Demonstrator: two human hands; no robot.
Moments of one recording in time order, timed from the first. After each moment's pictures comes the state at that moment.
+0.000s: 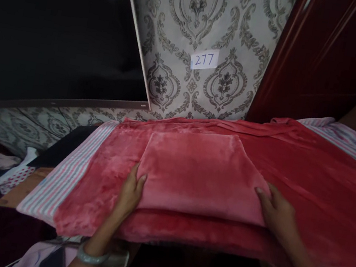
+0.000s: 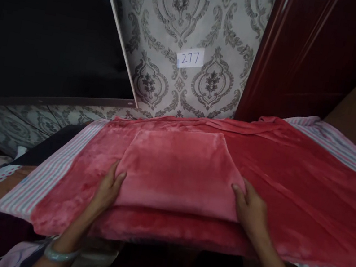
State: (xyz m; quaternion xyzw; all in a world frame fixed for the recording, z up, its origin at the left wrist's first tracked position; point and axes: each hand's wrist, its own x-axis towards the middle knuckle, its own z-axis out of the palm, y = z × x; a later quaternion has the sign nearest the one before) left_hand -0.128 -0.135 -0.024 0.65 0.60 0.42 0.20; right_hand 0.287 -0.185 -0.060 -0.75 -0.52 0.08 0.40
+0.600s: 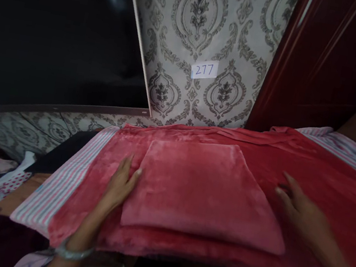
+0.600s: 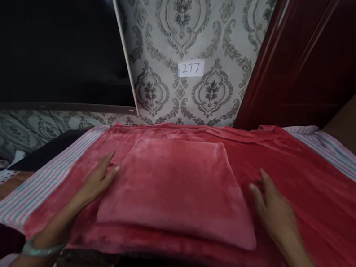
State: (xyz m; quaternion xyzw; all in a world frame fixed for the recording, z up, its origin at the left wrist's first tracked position) left_hand -0.149 -0.109 0.025 0.68 0.60 0.38 0.17; right_hand 0.324 -0.171 -0.010 -0.77 -0.53 0.08 0.35
